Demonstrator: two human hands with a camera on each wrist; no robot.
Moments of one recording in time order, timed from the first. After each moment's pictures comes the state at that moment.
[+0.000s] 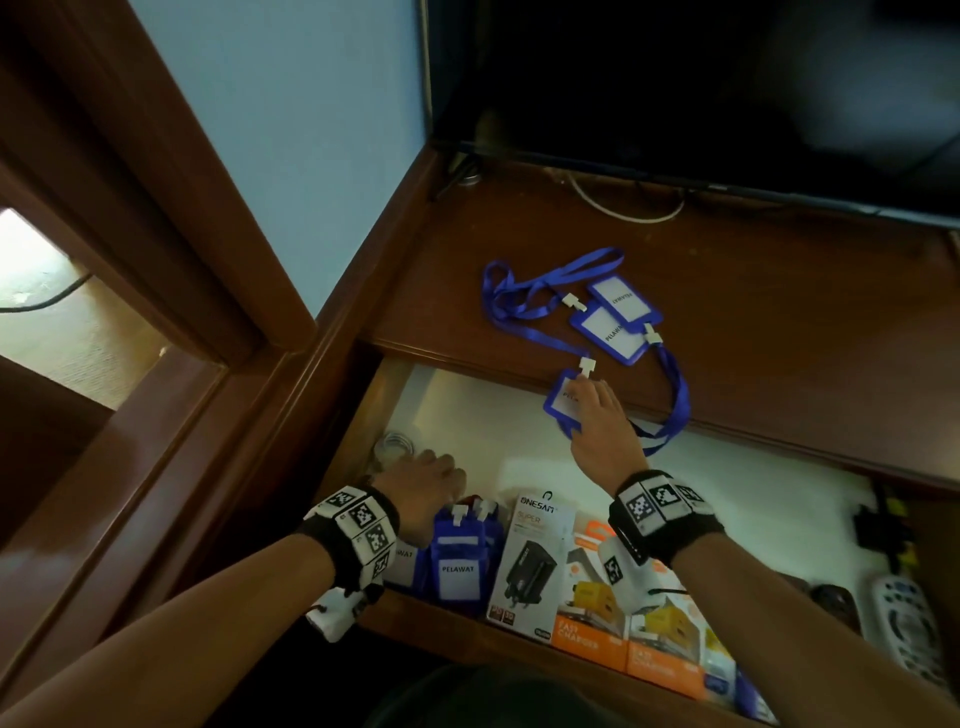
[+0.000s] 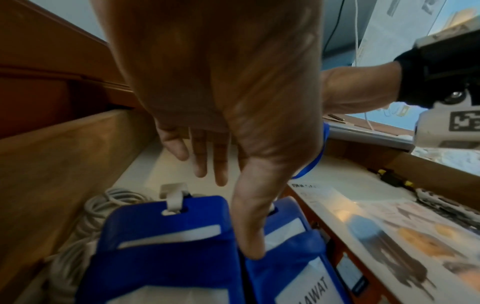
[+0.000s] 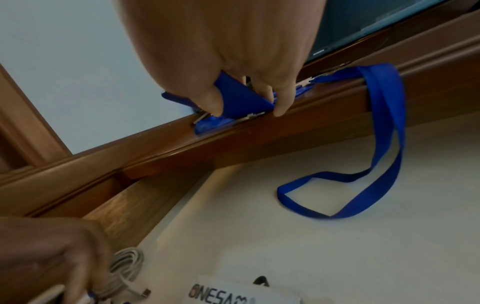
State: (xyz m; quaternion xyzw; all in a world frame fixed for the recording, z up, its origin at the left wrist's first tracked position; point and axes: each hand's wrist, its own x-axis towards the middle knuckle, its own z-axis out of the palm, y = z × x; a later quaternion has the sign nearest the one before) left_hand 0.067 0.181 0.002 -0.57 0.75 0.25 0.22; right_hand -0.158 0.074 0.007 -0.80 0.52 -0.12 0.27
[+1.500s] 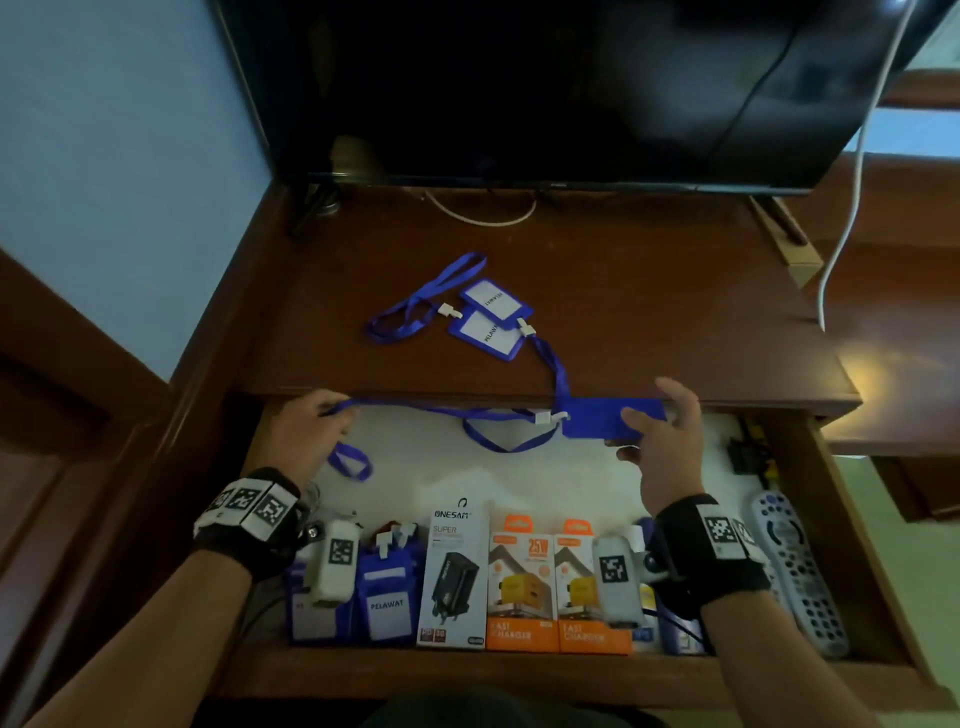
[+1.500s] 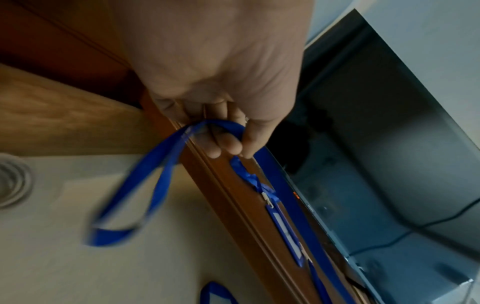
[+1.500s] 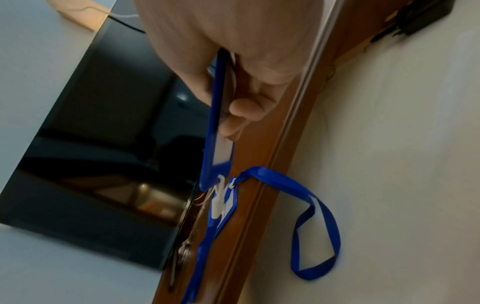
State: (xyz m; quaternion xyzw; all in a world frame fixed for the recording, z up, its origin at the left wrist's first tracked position) left_hand 0.071 0.107 0.030 -0.76 0.43 0.37 -0.33; right_hand -0.290 0.107 0.070 -0.28 0.64 -0.53 0.48
